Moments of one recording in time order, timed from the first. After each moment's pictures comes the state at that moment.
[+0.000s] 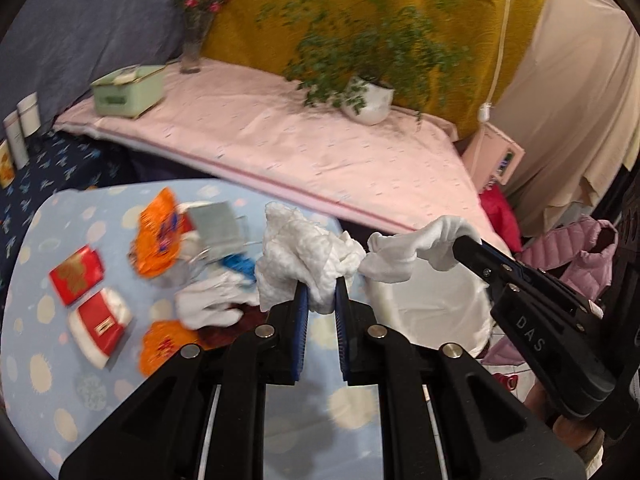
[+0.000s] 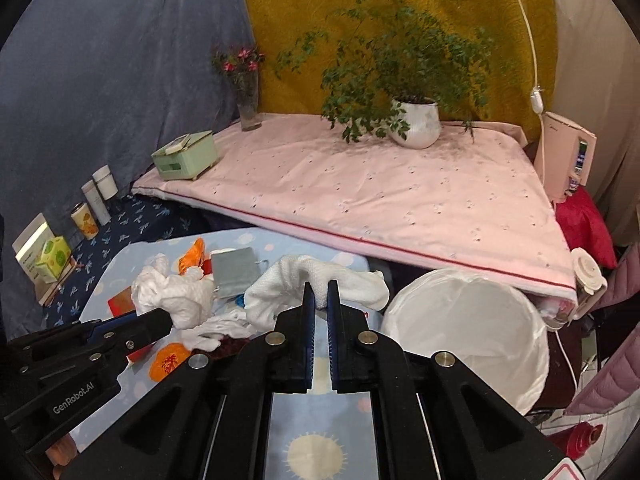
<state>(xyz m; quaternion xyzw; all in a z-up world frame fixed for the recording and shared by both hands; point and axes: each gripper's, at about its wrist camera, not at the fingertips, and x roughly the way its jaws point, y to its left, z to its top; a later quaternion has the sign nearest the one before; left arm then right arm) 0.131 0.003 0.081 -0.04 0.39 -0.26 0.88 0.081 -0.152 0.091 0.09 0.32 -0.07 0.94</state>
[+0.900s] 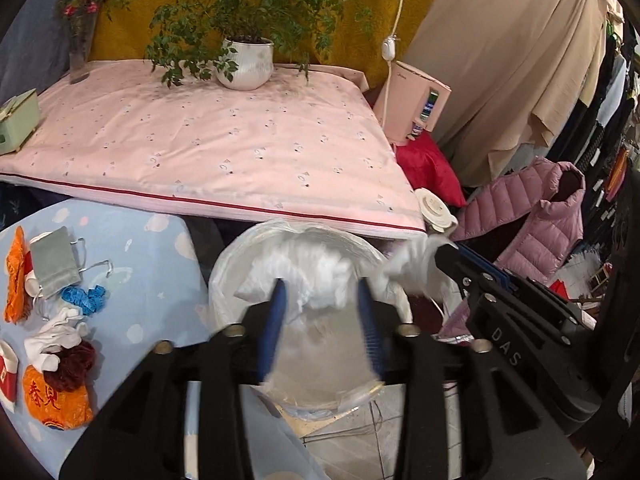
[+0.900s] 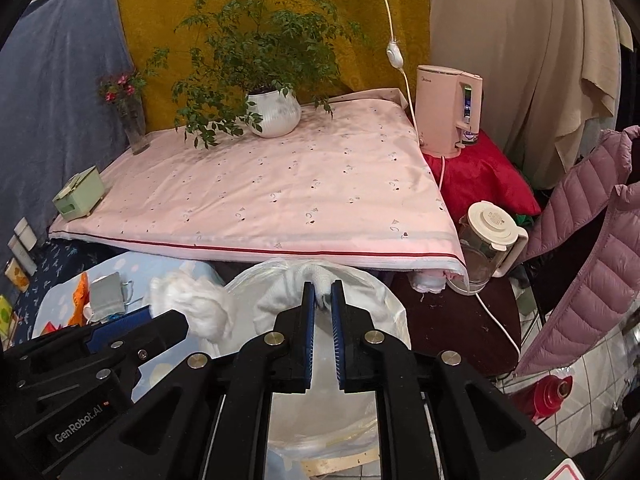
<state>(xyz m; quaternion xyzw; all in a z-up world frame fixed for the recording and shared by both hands) 0.126 -0.181 0.047 0.02 0.41 -0.36 0.84 0.041 -0.314 0.058 0.14 0.35 -0.21 0.90</state>
